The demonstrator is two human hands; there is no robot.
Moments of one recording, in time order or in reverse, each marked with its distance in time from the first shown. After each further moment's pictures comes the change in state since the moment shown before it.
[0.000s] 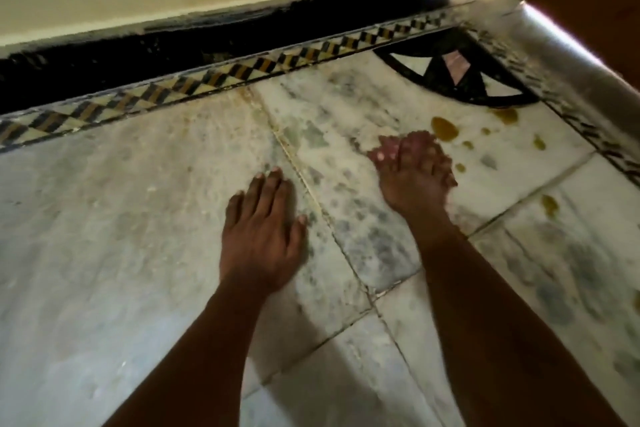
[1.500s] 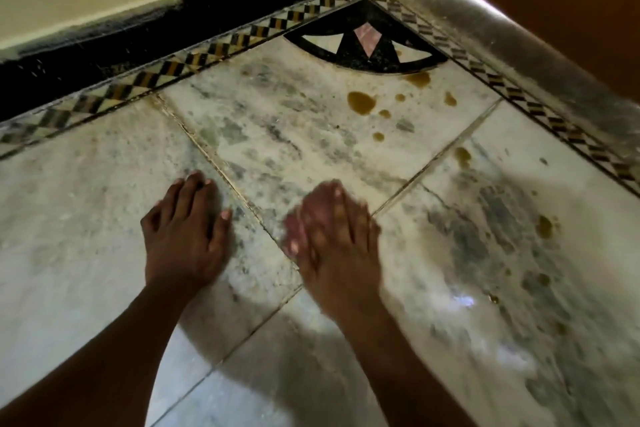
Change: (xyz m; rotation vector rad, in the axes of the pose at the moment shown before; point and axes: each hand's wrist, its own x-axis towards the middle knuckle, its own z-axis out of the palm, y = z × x) left_hand 0.000 0.001 -0.005 0.024 0.065 0.022; right_hand -0.174 0.060 0.026 -0.061 0.092 -0.228
